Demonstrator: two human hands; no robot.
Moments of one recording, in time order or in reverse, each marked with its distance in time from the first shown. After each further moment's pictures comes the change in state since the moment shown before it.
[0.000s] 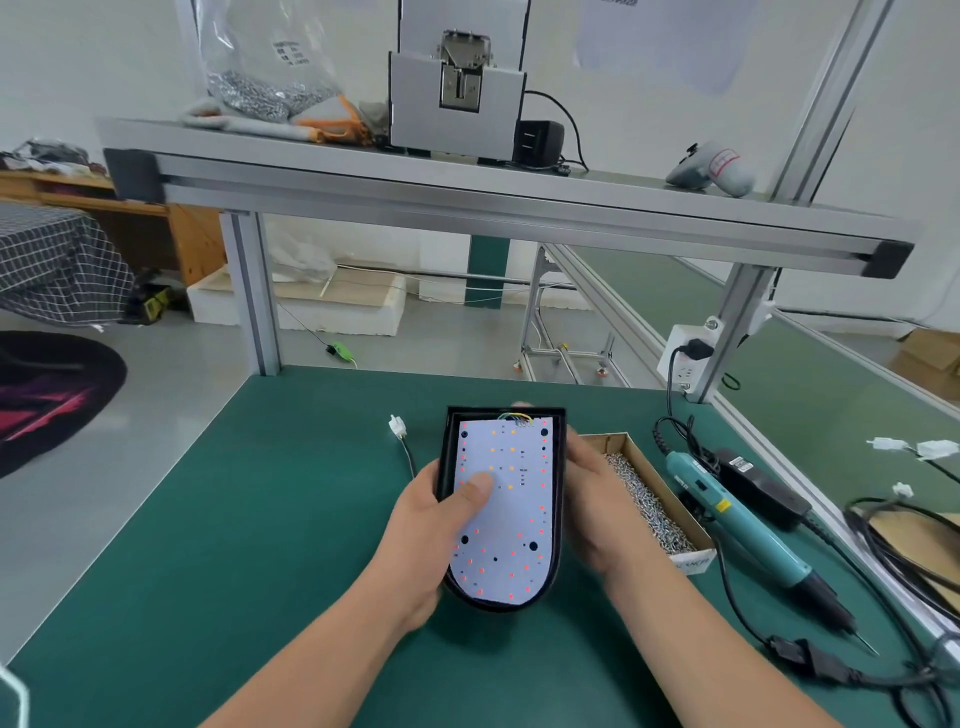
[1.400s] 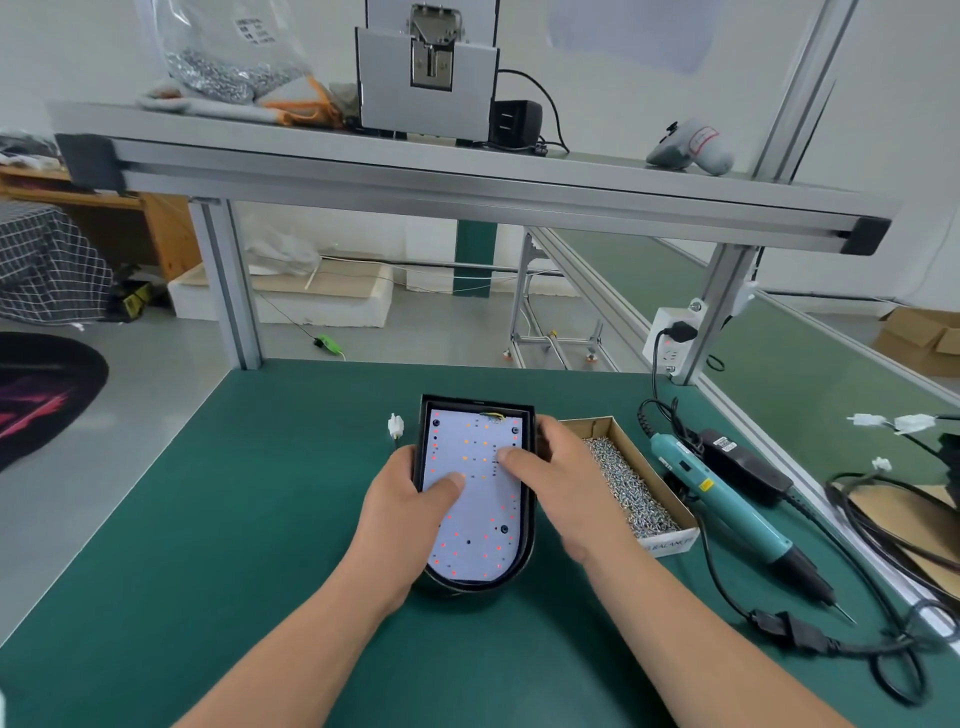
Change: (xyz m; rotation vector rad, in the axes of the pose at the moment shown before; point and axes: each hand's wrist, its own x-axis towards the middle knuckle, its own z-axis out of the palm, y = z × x) left_hand 0.003 0.007 -0.003 0.343 0.182 0.043; right_hand 0.000 0.006 0.000 -0.336 0.135 -0.119
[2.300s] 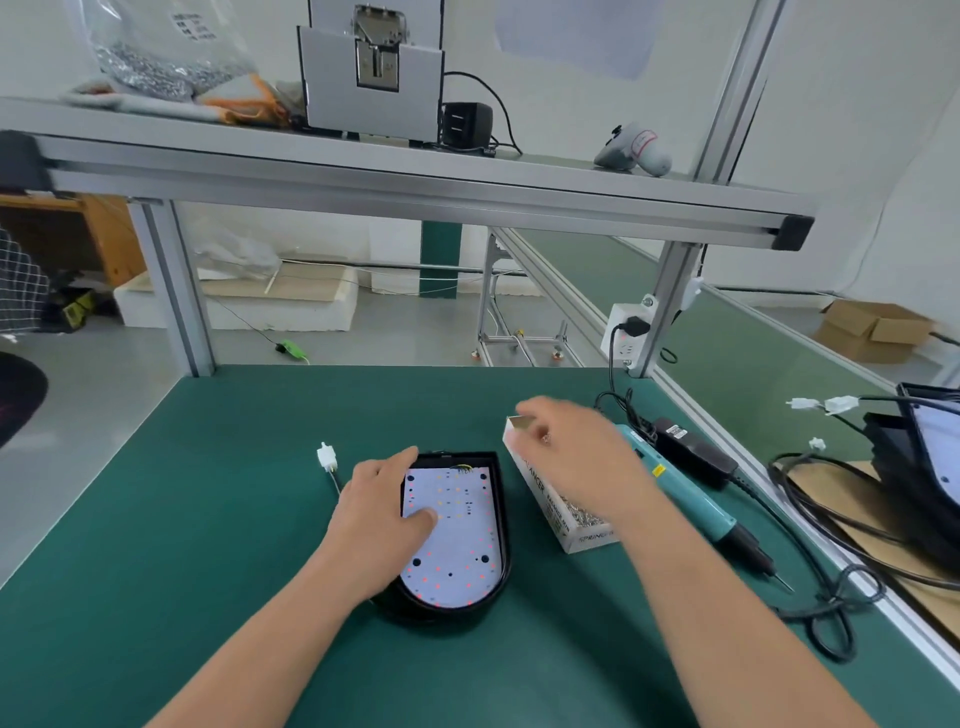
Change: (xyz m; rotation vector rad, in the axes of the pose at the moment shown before) left_hand 0.008 -0.008 -0.003 0.665 -0.143 0.095; right_hand -0.001 -0.046 -0.060 -0.945 -0.072 -0.118
